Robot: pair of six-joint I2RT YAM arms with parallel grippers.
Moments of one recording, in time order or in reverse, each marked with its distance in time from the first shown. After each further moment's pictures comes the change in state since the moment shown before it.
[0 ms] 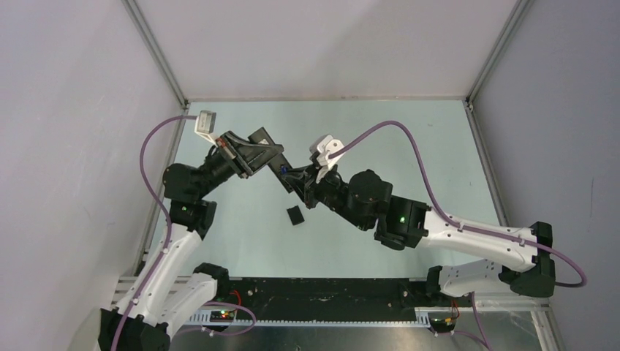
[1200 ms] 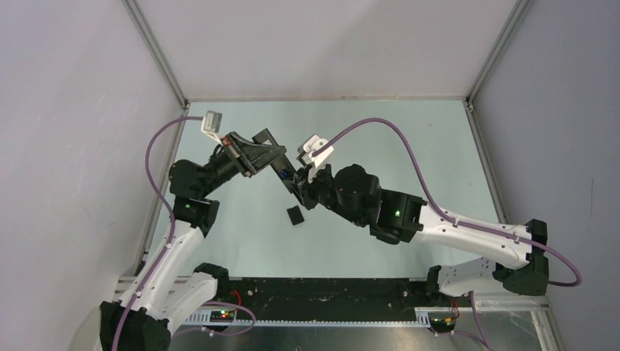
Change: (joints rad) left arm 0.000 0.034 -0.016 -0.004 0.014 -0.008; right arm -0.025 0.058 0.087 -0.198 -0.027 -0.013
